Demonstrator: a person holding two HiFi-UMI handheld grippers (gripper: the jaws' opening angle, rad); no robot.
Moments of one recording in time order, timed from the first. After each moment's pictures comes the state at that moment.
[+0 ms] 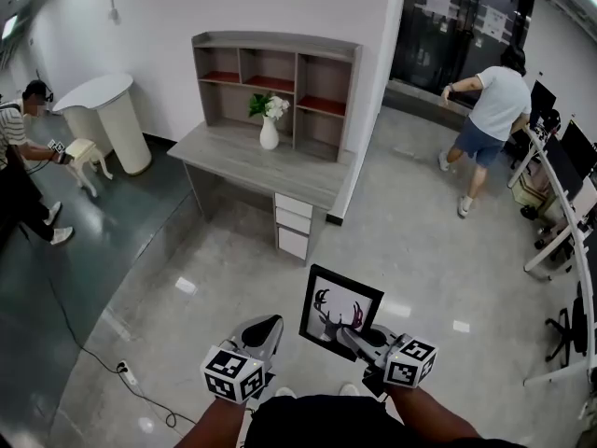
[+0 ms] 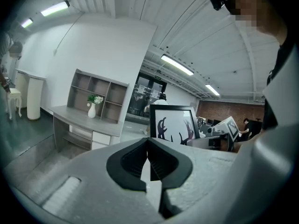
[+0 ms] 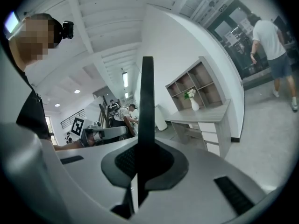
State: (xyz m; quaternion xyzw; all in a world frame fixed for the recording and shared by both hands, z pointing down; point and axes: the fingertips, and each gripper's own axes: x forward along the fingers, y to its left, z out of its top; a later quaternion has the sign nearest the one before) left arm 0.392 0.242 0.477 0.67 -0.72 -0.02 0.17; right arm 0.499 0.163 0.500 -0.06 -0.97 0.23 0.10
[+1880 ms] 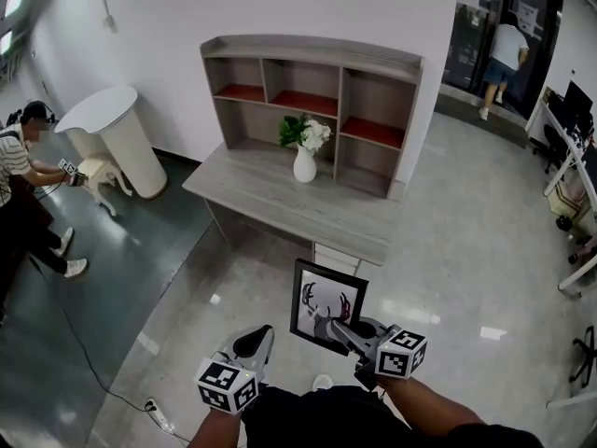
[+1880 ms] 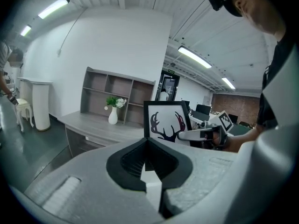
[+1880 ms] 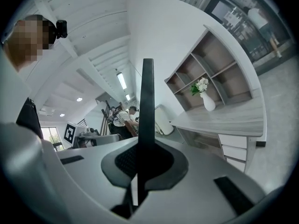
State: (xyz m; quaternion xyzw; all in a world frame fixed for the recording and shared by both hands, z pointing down) left arm 0.093 0.151 0.490 0.62 -0.76 0.03 0.20; right arm 0.168 0.046 0.516 -0.10 -0.95 0.28 0.09
